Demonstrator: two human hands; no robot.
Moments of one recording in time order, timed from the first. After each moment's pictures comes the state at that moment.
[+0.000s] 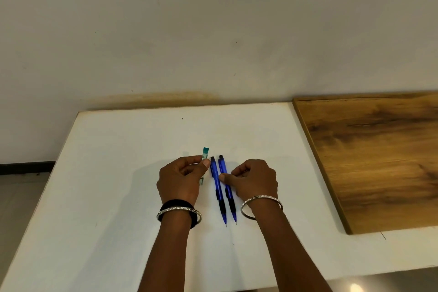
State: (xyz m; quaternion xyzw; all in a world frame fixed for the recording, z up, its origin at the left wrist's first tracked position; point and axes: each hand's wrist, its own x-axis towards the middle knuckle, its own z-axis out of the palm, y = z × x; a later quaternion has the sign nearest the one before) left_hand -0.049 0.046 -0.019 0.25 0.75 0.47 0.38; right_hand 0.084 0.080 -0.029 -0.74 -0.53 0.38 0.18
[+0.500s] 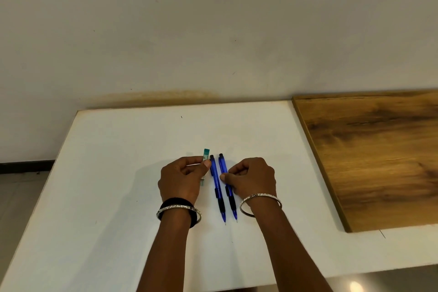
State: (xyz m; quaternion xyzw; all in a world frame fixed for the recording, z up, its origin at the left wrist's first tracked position) left_hand -0.048 0.047 -0.024 0.26 0.76 0.45 0.39; right_hand 0.083 0.080 -0.028 -0.72 -0.54 0.39 0.19
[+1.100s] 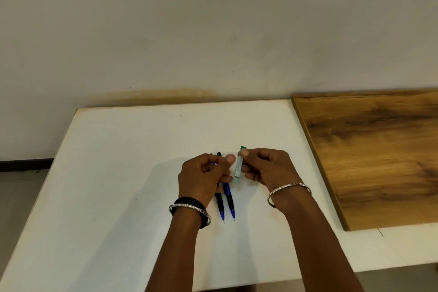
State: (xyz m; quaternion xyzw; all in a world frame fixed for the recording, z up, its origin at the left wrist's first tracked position) left_hand -0.024 0.048 -0.013 0.31 0.68 0.44 0.50; right_hand 0.125 0.090 -0.012 -0.59 -0.39 0.61 0.37
